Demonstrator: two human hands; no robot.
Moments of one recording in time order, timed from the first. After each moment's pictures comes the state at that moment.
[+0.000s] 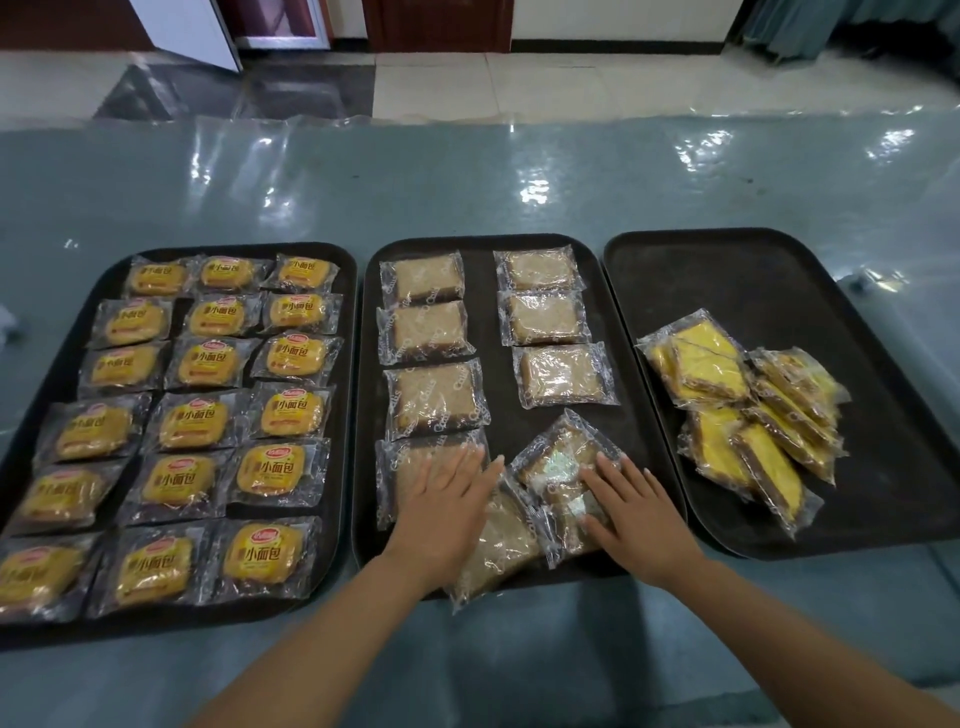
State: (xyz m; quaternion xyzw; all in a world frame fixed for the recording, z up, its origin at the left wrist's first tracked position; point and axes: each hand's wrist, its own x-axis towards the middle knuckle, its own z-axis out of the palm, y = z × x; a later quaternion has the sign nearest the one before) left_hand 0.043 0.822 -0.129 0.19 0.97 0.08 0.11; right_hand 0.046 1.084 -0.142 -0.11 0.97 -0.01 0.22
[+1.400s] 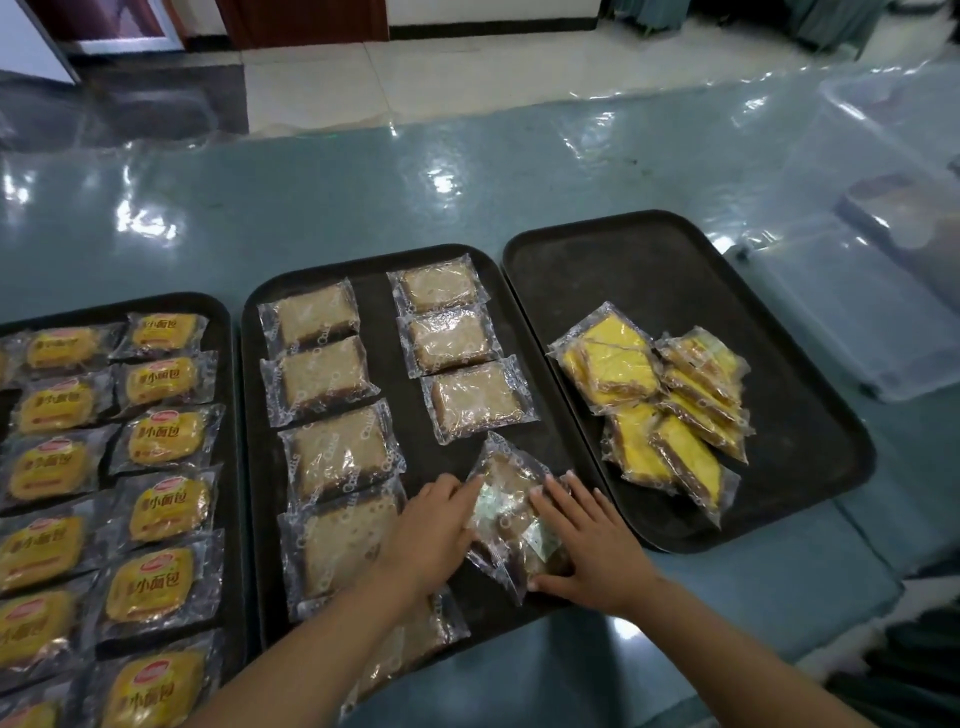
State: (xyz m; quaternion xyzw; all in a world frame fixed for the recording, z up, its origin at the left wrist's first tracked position) left_hand -0.018 0.888 -0.139 0.27 0.93 0.19 0.18; right_hand 0.051 1.114 -0.157 -0.10 0.97 -0.07 0.20
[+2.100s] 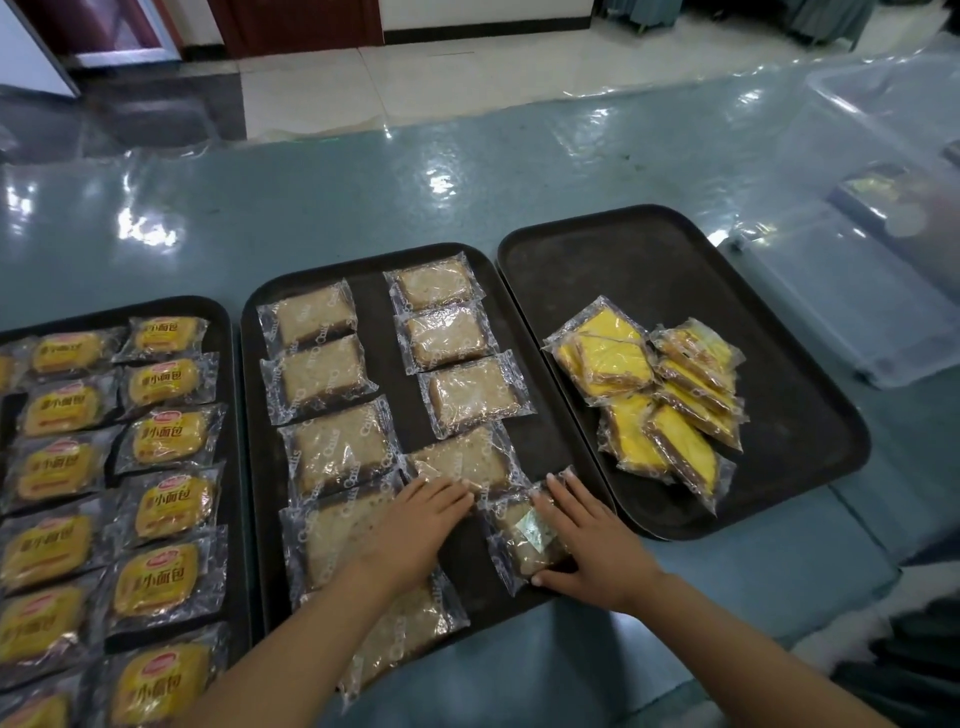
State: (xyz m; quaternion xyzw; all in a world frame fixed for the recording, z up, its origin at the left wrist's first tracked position) left_hand -0.019 0.869 -0.139 0.37 0.91 0.04 0.19; right_hand 0.058 1.116 -0.156 -0.10 0.97 -0.09 0.22
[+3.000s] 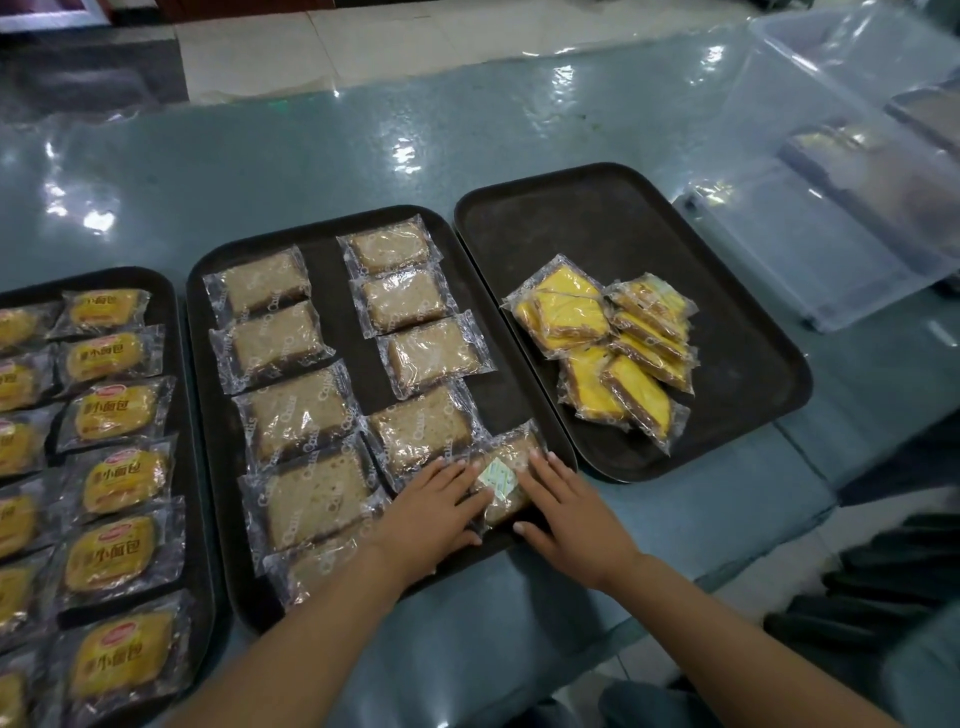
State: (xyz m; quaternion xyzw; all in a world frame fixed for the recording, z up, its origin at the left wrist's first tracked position) left_hand 0.018 0.906 -0.165 0.49 0.86 -0.01 0.13; right_hand 0.099 1.116 -0.158 -0.05 0.98 -0.12 0.16
